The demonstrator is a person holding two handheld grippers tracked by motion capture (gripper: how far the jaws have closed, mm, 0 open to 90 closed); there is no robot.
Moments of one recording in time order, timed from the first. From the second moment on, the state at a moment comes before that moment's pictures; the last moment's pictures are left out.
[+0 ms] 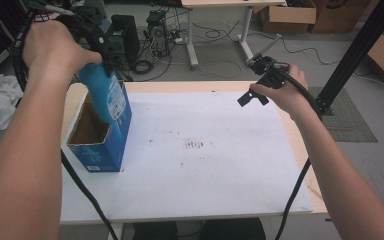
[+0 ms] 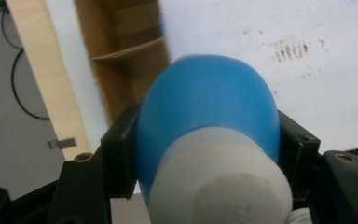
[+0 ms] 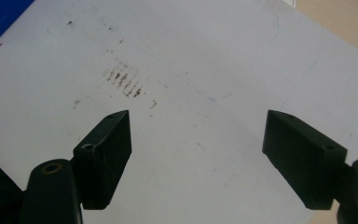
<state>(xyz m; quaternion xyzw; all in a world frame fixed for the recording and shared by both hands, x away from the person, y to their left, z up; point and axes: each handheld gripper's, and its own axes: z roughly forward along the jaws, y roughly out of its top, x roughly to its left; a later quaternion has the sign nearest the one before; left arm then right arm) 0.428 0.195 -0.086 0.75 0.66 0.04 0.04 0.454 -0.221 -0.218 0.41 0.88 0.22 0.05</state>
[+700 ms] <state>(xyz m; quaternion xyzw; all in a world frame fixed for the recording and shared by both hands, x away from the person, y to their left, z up) 0.429 0.241 -0.108 0.71 0.70 0.06 0.03 0.456 -0.228 -0.219 0.42 0.88 0.22 0.05</state>
